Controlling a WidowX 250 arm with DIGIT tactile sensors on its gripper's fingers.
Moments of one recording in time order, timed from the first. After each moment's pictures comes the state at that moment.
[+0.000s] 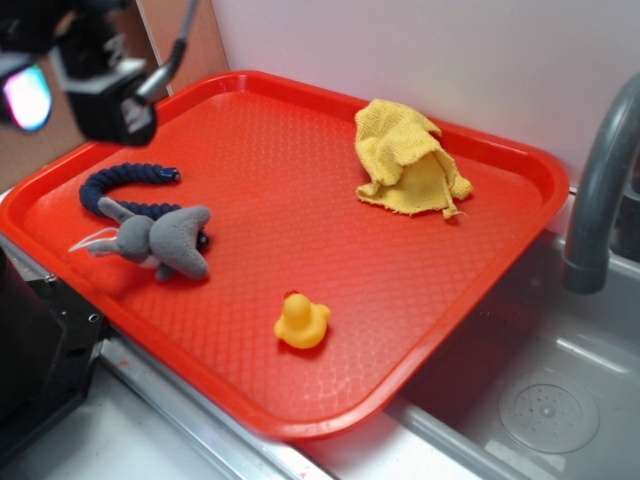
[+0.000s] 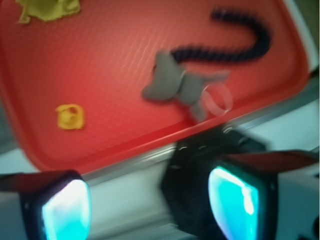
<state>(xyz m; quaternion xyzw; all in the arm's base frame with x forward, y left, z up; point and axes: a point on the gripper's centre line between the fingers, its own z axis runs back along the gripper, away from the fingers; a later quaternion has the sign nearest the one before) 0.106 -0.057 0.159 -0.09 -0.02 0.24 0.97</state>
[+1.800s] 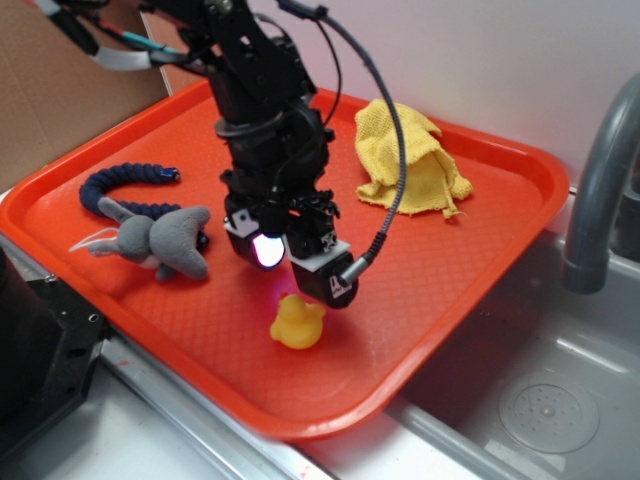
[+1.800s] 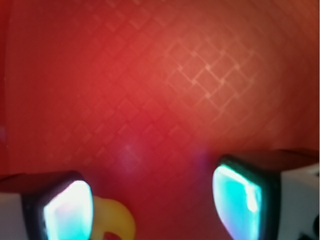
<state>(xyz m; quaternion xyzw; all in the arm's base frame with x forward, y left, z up) 0.185 -0.116 0.034 -0.09 0.02 -0.05 0.99</state>
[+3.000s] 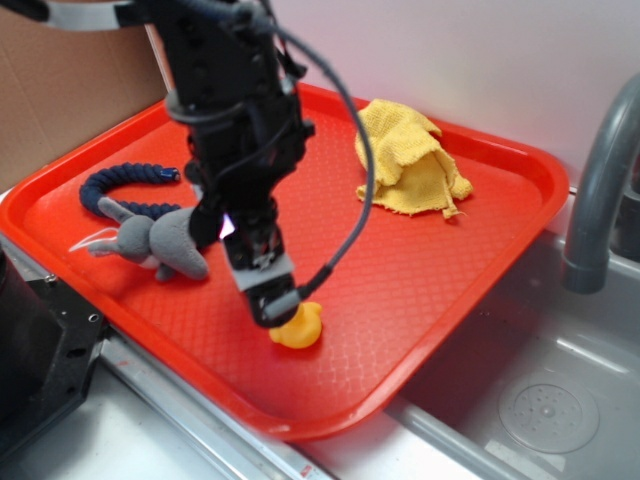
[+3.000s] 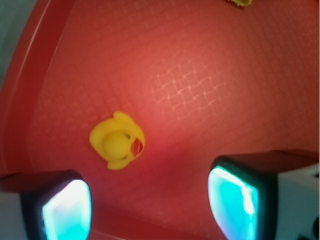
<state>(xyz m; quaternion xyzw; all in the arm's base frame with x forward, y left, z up) 0.150 -0.124 0.070 0.01 -0.02 -0.19 0.98</state>
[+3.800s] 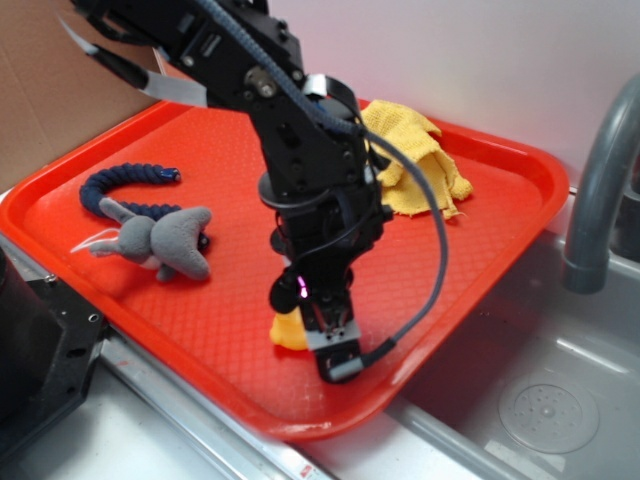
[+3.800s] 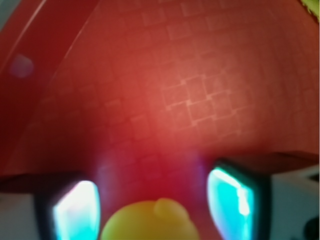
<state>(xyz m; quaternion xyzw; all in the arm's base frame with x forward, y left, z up) 0.175 -0.153 0.015 -0.02 -0.02 -0.27 0.96</state>
